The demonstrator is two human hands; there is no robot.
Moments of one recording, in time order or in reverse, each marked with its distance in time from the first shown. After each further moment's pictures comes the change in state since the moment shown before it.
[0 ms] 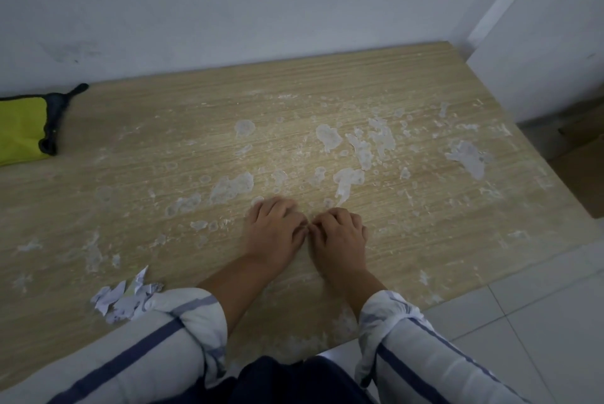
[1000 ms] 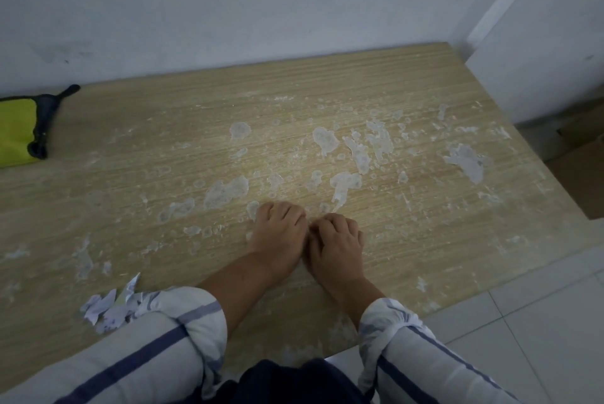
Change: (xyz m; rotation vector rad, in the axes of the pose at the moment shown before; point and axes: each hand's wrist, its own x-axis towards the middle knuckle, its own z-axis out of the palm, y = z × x) left_hand 0.016 0.008 0.016 0.214 0.147 0.240; right_hand -0.002 0.005 0.007 0.004 0.083 -0.058
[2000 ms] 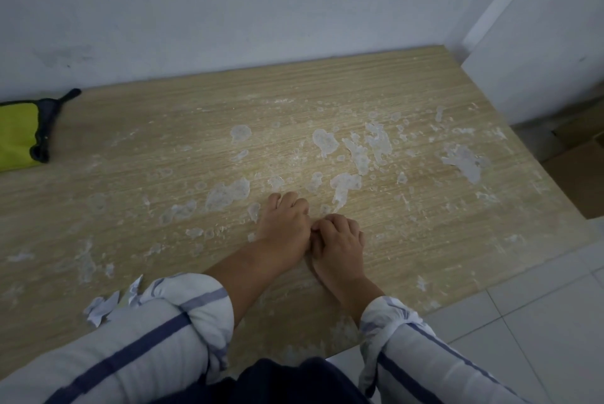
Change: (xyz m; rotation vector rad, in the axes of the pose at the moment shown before) left_hand 0.022 0.005 -0.032 -0.007 -0.328 -0.008; right_hand 0.001 -0.002 -0.001 0.013 -0.003 0.019
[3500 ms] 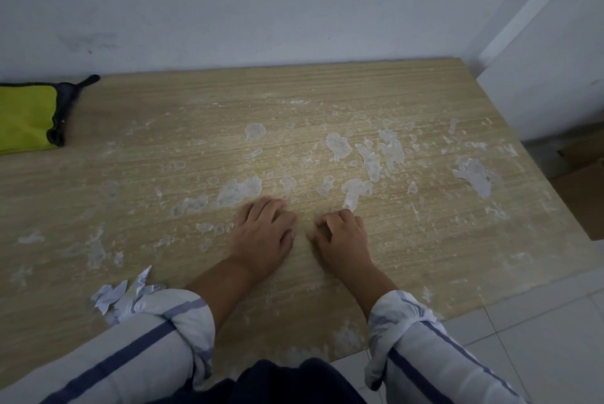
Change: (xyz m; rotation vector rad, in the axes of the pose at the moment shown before) left_hand -0.040 -0.044 0.033 -0.176 0.217 -0.178; right_hand 0.028 -0.010 -0.015 0.048 -0.252 0.030
